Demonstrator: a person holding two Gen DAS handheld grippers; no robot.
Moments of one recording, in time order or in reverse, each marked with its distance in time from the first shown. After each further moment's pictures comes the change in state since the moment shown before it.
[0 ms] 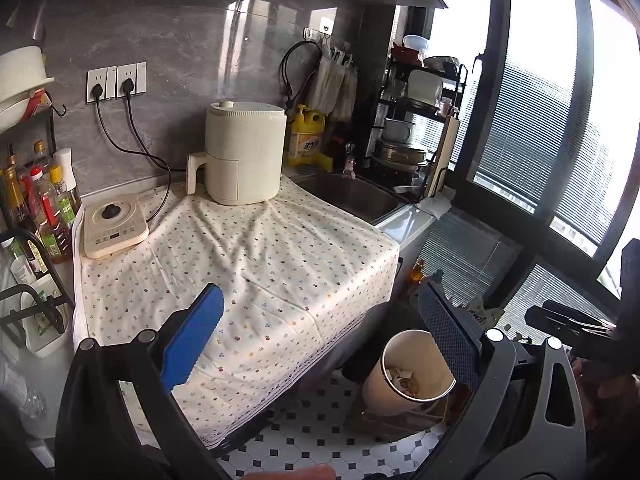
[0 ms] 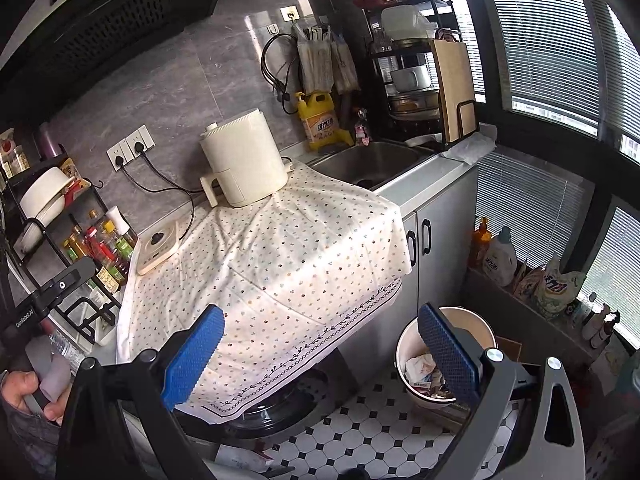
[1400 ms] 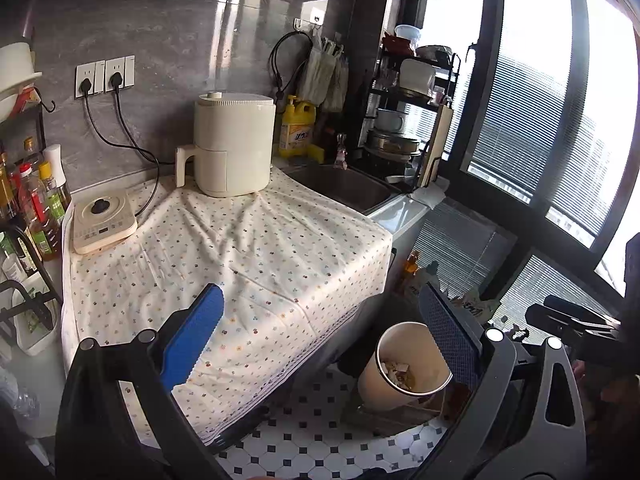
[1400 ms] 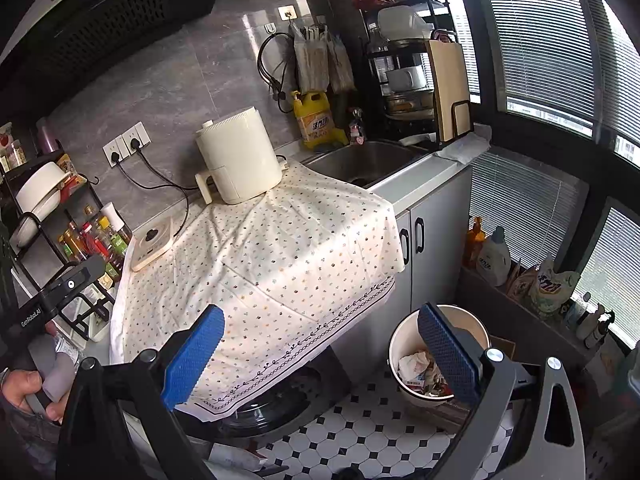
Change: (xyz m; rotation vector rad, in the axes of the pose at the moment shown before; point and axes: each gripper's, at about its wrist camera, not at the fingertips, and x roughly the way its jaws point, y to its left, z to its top) left arm 0.015 -0.010 -0.009 0.017 0.026 -0.017; right arm -0.003 -0.001 -0.009 -0.013 -0.003 -0.025
